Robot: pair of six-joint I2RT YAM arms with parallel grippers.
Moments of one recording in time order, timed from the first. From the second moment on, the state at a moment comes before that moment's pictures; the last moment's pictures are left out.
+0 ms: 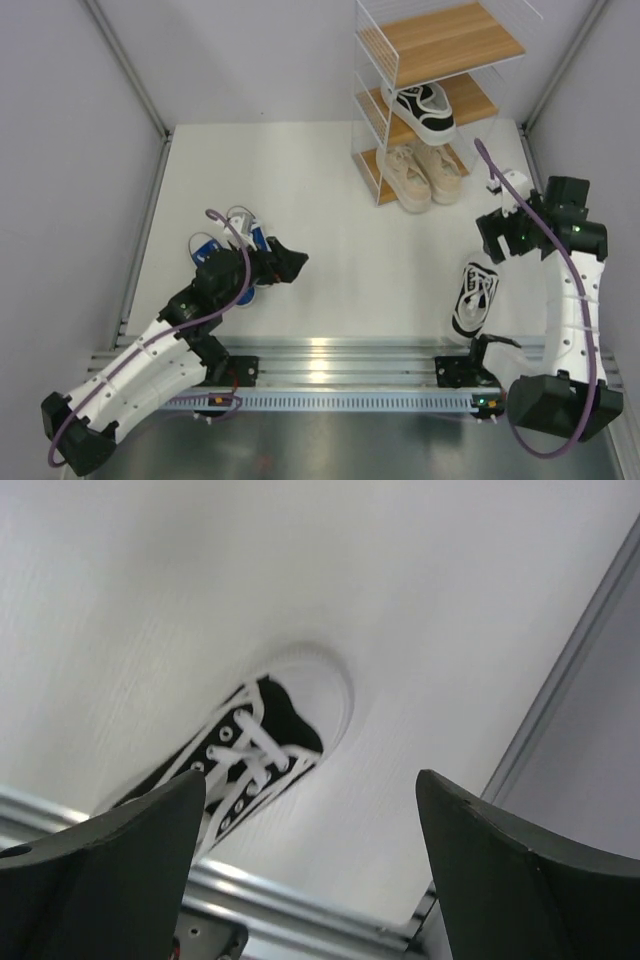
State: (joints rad) left arm -0.67 0.59 0.48 -0.16 -0.07 -0.65; right arm -0.21 1.00 1.15 -1.02 -0.31 -0.66
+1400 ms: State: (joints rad) left arm -0.67 1.01 0.24 0.54 0.29 -1.01; right arm -0.19 1.07 0.88 -1.01 -0.44 -0.79
